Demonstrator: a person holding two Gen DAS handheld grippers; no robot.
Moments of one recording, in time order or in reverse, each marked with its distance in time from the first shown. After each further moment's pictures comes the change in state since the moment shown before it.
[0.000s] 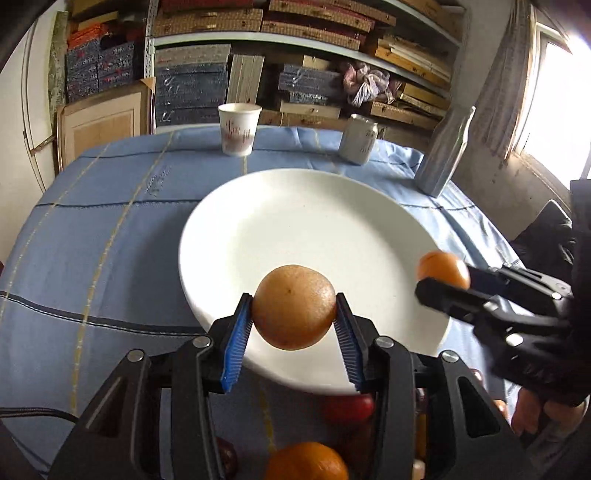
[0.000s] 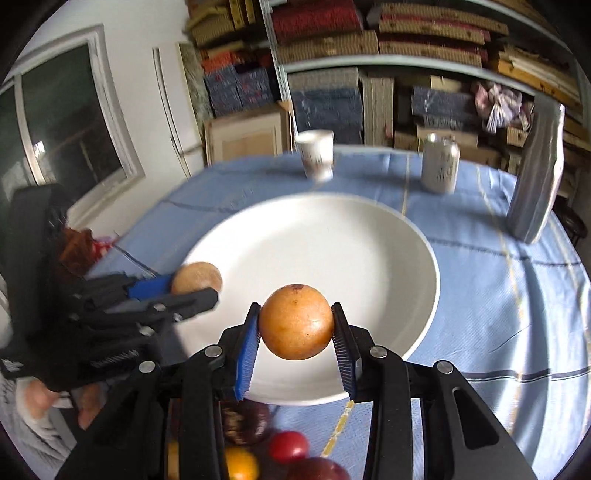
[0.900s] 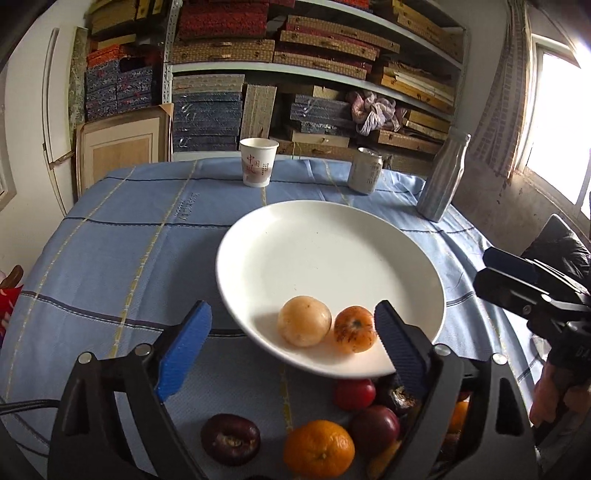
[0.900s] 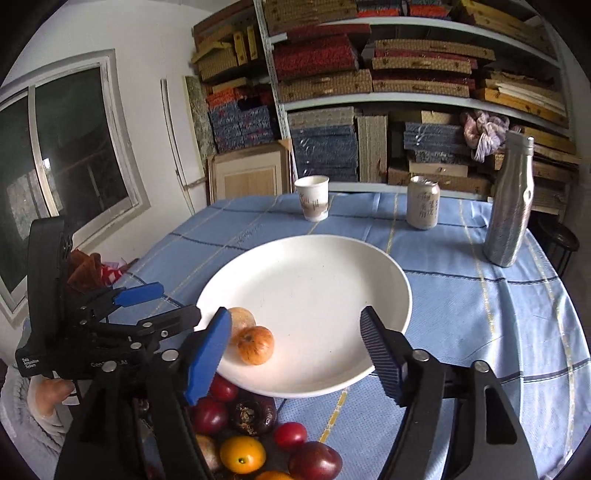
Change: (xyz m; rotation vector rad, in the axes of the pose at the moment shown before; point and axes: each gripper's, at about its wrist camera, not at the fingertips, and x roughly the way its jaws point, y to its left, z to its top) left arm -0.057 0.009 -0.013 -0.012 -0.137 0.050; right arm -0.062 0.005 -0.008 0.002 -0.177 -0.006
